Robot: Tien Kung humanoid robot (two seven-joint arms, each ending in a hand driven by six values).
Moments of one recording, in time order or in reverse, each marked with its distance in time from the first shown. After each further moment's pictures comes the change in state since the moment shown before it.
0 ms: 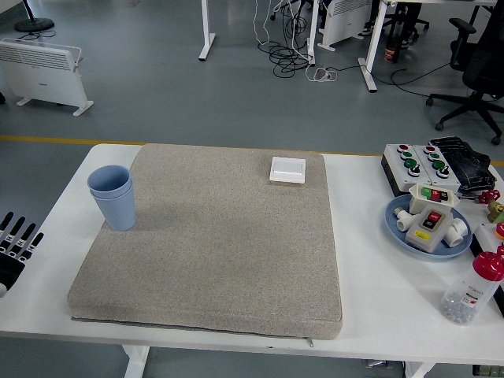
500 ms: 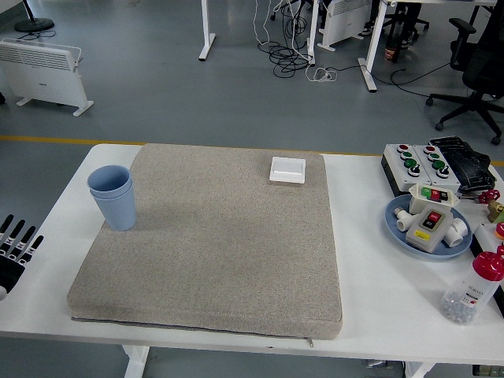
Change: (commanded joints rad) left arm 0.008 -0.002 0.000 0.002 0.000 0.000 -0.004; right arm -0.001 -0.002 -0.006 0.000 -0.003 0.001 -0.001
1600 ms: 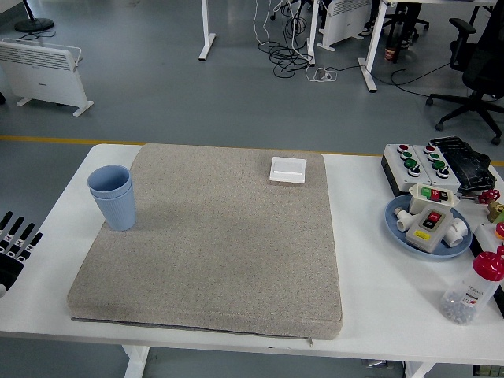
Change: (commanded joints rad) left arm -0.008 0.003 0.006 -0.002 0.016 0.003 -0.010; right arm 0.010 -0.001 -0.001 0.000 0.007 0.000 0.006
